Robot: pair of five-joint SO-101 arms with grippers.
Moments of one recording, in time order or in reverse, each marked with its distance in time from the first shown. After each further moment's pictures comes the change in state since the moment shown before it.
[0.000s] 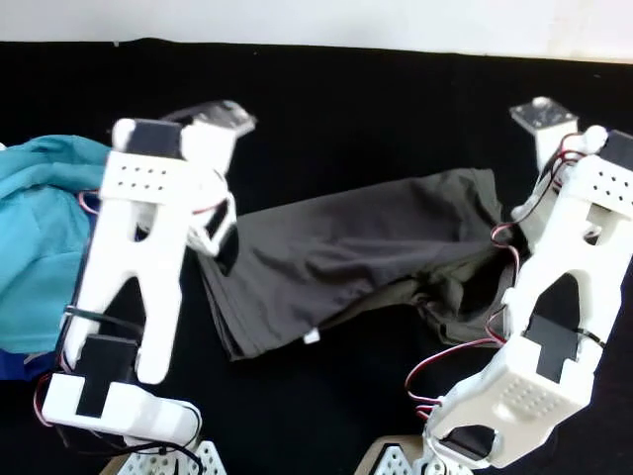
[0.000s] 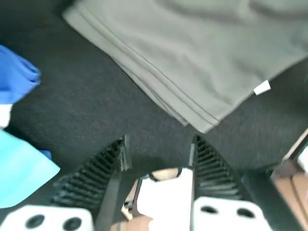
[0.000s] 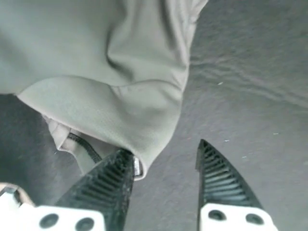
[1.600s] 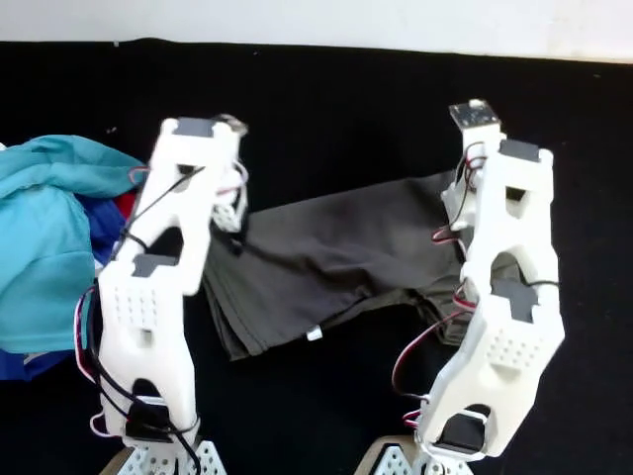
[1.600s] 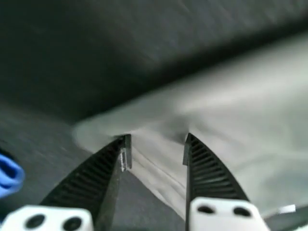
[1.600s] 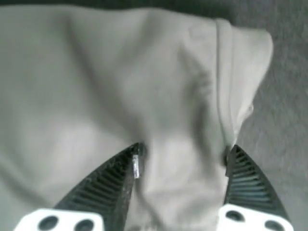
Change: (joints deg) left arm -3.4 43.1 -23.6 -12.7 10.6; right arm -13.5 15.8 11.0 -30.7 -19.8
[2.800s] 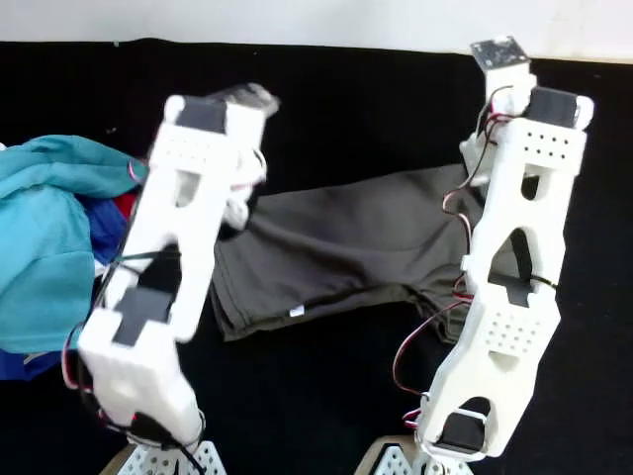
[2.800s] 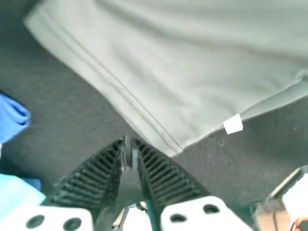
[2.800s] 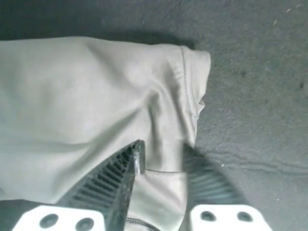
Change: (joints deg) left arm 9.1 -28.8 18.1 4.5 -0.2; right arm 0.0 5.2 -42.7 30.2 0.0
